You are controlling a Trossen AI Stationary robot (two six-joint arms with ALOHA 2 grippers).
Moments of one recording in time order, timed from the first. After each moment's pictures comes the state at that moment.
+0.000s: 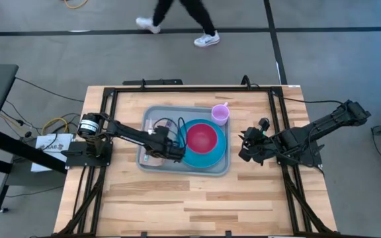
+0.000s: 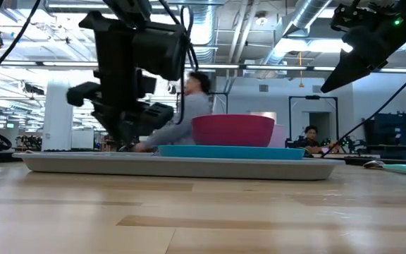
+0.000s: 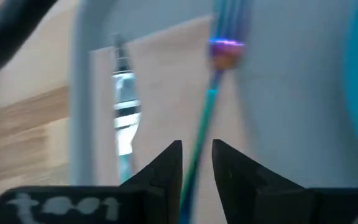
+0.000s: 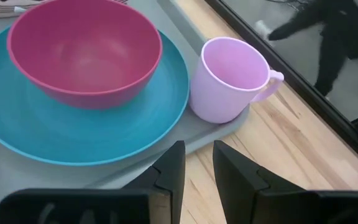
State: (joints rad) left arm -0.11 1.88 1.18 -1.05 -0.62 -1.45; right arm 0.37 1.00 0.65 -0.70 0.78 0.60
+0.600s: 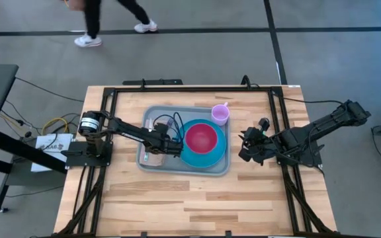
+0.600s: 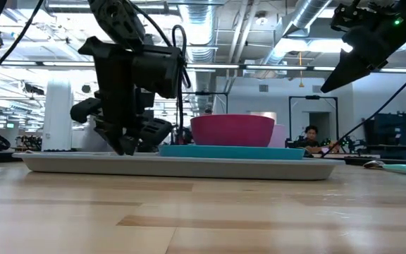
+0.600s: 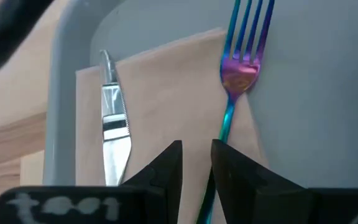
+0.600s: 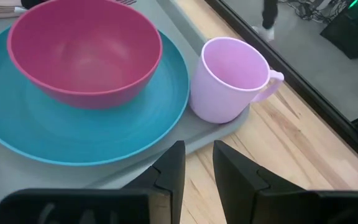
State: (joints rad) left arm -0.04 1.88 1.06 -0.83 -0.67 -1.33; right arm 0.37 1.00 0.65 -0.70 0.78 0.60
